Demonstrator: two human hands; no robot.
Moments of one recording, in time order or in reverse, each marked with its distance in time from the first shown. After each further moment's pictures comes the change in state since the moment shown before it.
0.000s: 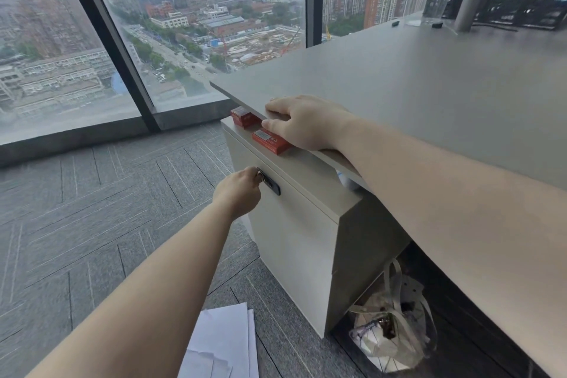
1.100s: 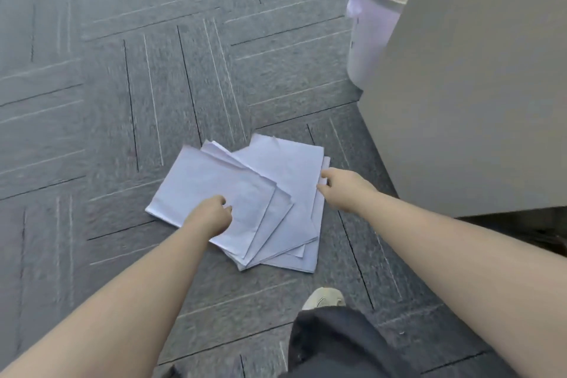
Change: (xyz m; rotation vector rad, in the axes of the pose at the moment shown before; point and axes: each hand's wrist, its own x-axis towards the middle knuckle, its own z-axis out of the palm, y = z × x) left_hand -0.269 -0.324 0.299 -0.125 -0.671 -0.913; right_hand -0.028 -0.019 0.549 0.082 -0.790 0.214
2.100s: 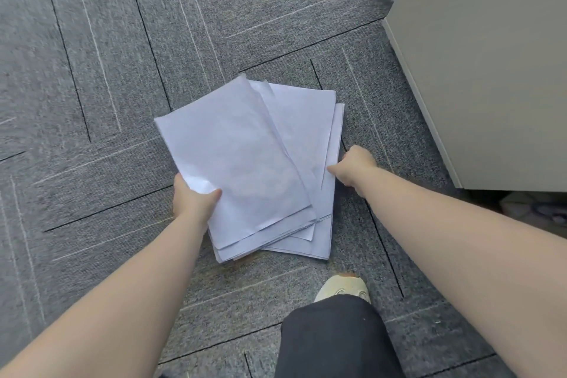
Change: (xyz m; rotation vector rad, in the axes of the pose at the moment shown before) left_hand 0.097 -0.025 0.086 -0.827 0.296 -0.280; right_hand 0.112 0.038 0.094 0.416 0.047 0.386
